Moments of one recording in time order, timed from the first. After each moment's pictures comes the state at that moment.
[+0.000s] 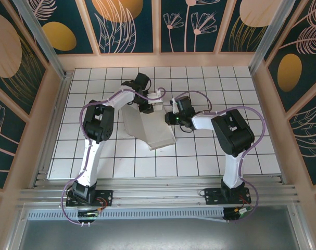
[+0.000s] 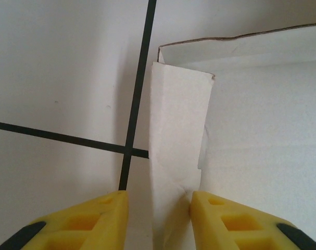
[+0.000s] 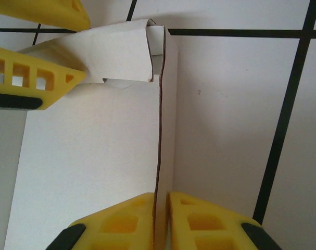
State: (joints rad) left arm -0.43 2.37 1.94 -0.75 0.28 0.91; right arm 0.51 1.94 1.03 0.11 -0.25 0.38
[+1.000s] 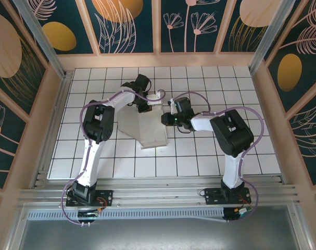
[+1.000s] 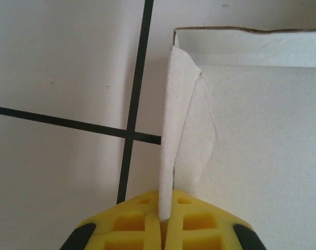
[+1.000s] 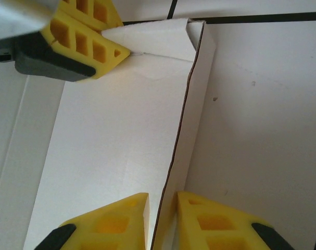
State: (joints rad) left arm -0.43 2.37 1.90 -0.72 0.22 0.93; right arm 0.54 1.94 1.01 0.17 -0.34 0.44
